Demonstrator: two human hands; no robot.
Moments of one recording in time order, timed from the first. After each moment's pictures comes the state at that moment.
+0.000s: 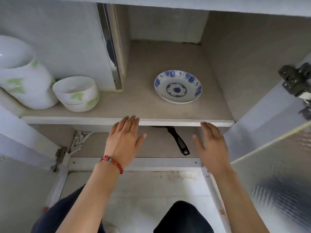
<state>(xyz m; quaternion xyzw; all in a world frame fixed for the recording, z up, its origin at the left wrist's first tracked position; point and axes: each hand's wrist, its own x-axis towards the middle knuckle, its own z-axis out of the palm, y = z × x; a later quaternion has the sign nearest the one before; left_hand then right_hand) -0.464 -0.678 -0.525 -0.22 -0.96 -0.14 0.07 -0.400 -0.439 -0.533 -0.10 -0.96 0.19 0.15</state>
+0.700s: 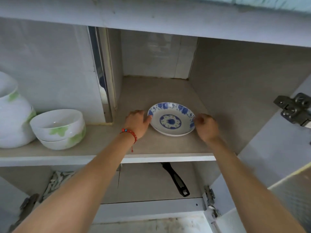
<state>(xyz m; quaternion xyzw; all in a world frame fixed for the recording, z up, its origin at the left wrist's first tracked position) -0.626 -0.599 -0.515 -0.17 -0.94 -0.30 0.05 -0.566 -0.371 -0.526 -0.18 -0.91 0.30 0.22</state>
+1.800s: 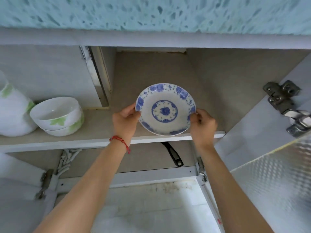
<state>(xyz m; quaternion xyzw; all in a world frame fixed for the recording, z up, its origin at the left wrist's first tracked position) -0.551 -0.612 -0.493 -0.02 -0.72 -0.70 0.00 -0.488 -0.425 -0.504 -0.23 -0.82 0.43 0.31</state>
